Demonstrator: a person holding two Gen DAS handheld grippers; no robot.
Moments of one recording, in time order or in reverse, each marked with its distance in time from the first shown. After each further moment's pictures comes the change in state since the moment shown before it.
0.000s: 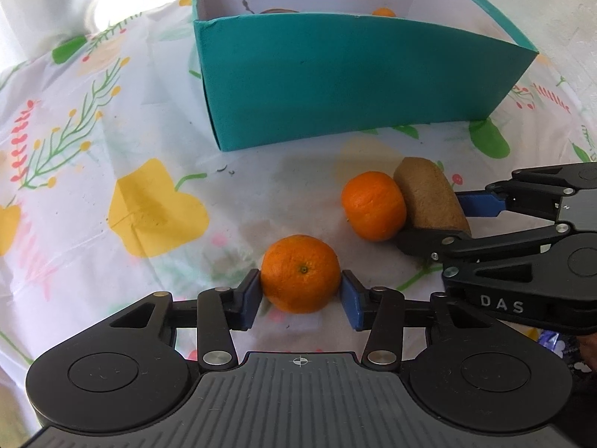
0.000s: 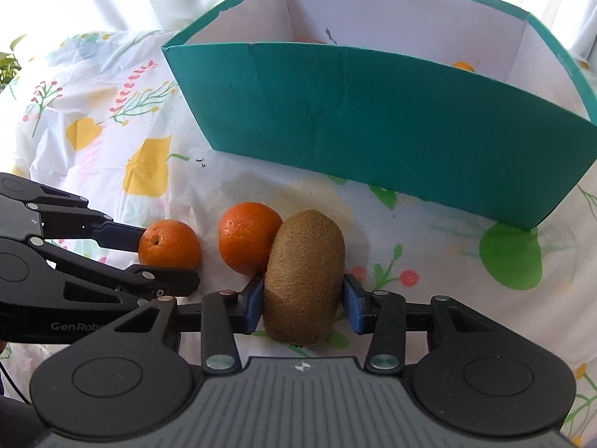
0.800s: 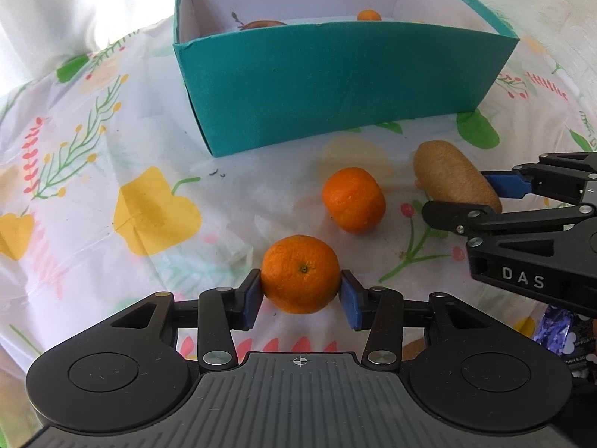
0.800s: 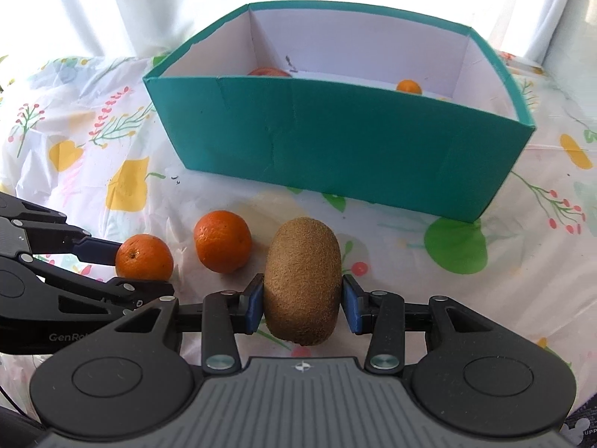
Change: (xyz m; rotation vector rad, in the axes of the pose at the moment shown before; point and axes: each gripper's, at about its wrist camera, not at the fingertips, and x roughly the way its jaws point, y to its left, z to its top) left arm -0.011 -0.023 -0.005 0.040 -0.016 0.049; right arm -0.034 -0.010 -0.016 0.051 -0.084 -0.102
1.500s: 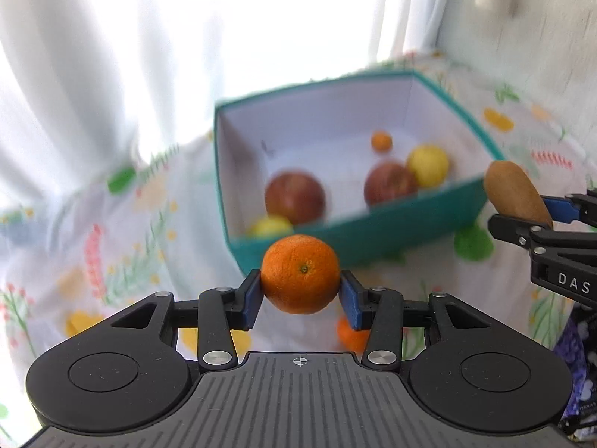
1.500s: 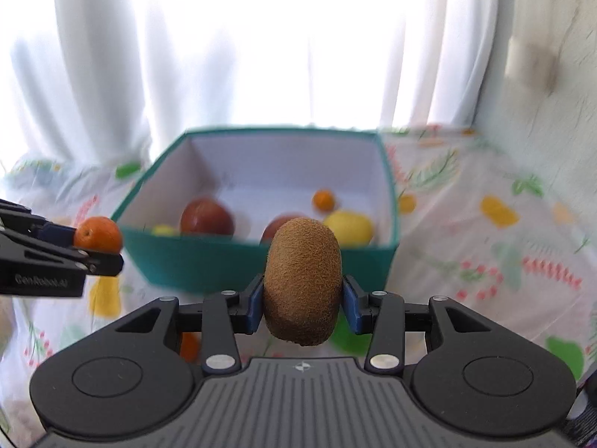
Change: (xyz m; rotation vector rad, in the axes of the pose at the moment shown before) left arm -0.078 -0.015 0.071 0.022 -0.227 0.132; right arm -0.080 -0.055 0.039 0.094 -0.266 -0.104
